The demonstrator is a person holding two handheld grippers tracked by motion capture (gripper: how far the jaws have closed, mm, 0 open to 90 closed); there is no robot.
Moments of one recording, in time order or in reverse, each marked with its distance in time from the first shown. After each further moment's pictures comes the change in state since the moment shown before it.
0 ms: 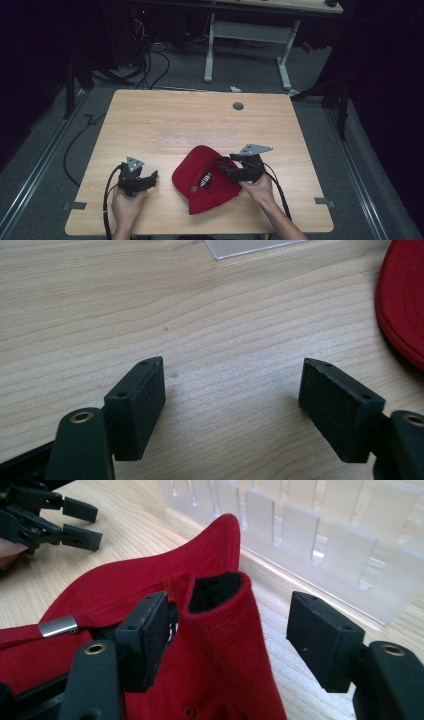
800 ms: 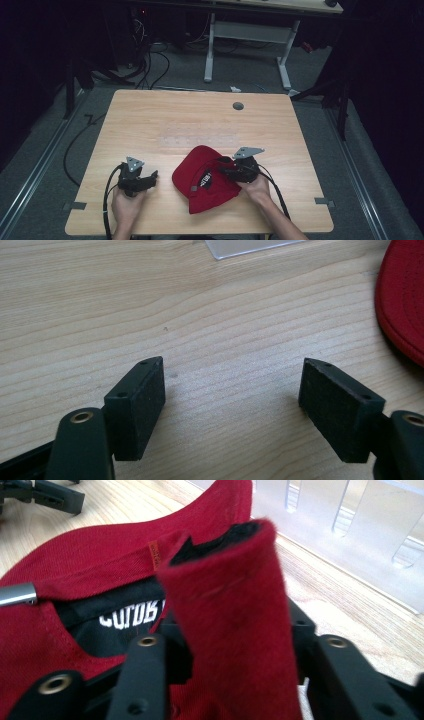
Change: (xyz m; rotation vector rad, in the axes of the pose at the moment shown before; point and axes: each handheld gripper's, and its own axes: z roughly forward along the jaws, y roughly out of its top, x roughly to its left) left arm 0.000 0.000 0.000 -0.002 0.000 0.000; right arm -0.005 -0.014 0.022 0.059 0.008 -0.053
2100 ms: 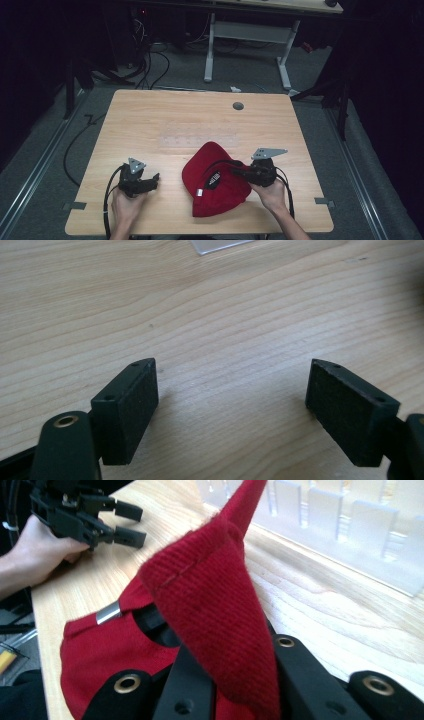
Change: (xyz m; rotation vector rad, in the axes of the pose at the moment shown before) left arm -0.006 -0.005 -0.007 0.022 -0.037 0.051; right arm -0.001 -0.002 -0.061 -0.071 0.141 0.103
